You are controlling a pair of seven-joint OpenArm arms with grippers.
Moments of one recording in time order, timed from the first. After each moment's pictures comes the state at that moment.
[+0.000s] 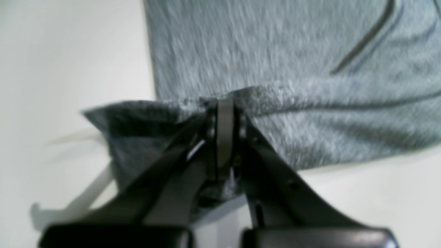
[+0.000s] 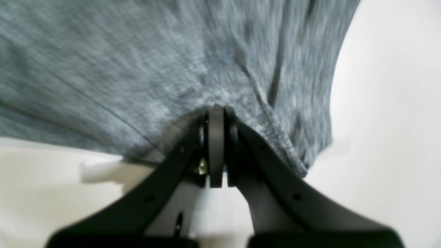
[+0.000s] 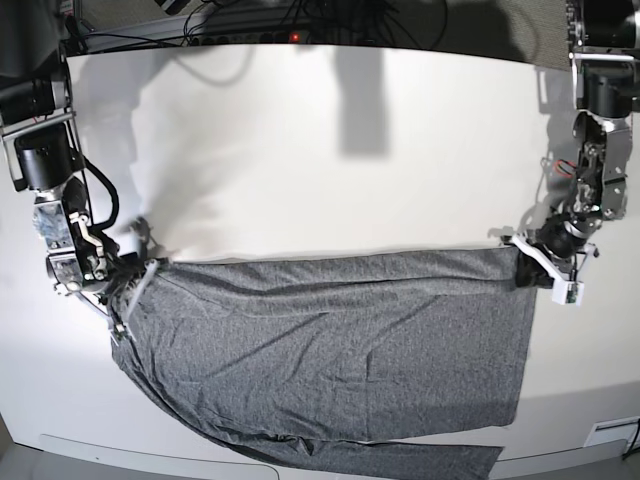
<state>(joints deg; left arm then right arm) -12.9 -19.6 -1.1 51.2 -18.9 -25.1 9.5 28.0 30.7 -22.1 46.0 19.7 14.8 -30.7</state>
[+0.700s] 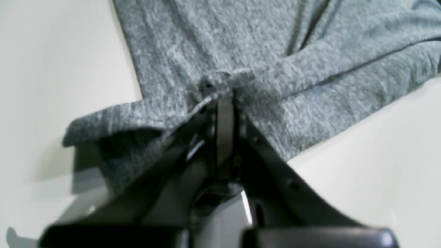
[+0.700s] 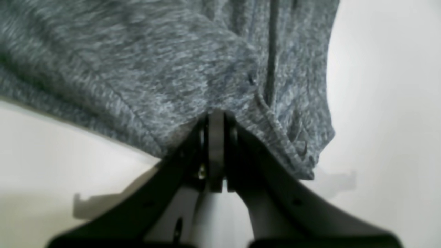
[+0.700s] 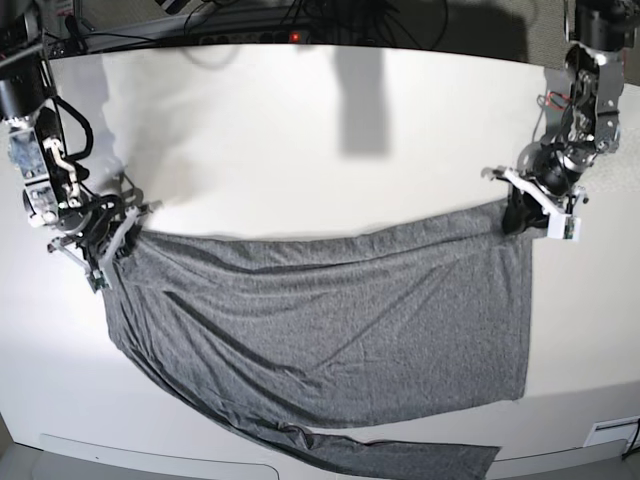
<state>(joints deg) 3.7 -20.5 -1.5 62.1 -21.1 -32.3 5.7 8.1 40.1 -21.3 62.0 23.9 16.1 -25.5</state>
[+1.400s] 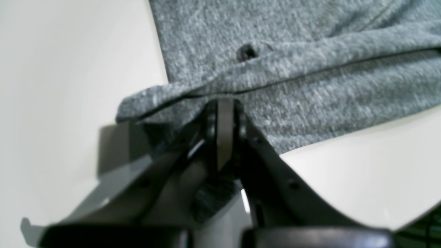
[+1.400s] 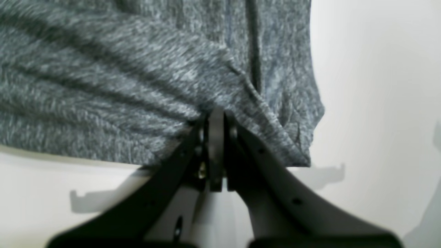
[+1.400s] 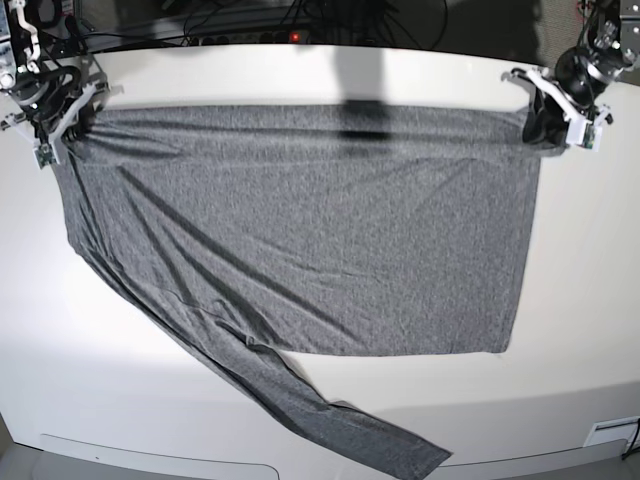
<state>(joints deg) 29.0 -23.5 -10.5 81.5 -20.1 -32.5 7.0 -35.3 42.9 9.0 85.8 22.8 13.8 -25.9</state>
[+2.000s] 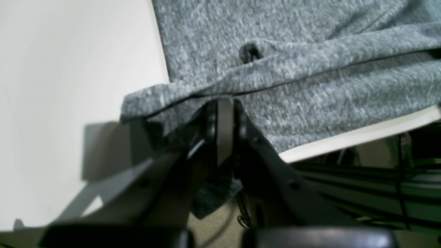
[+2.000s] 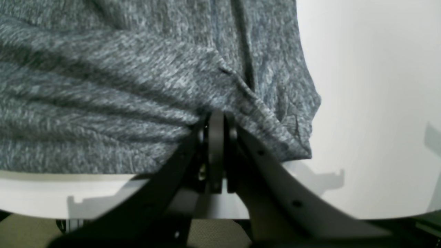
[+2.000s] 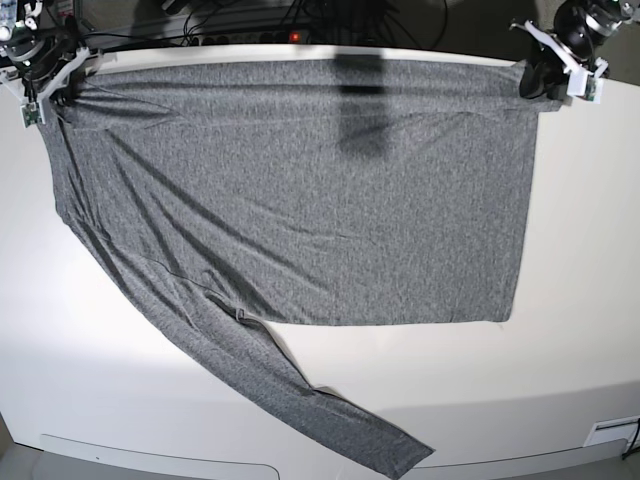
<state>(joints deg) 40.0 -23.7 -10.7 84.7 -21.6 -32.9 4.3 -41.3 29.7 27.0 87.9 13.4 22.1 -23.5</state>
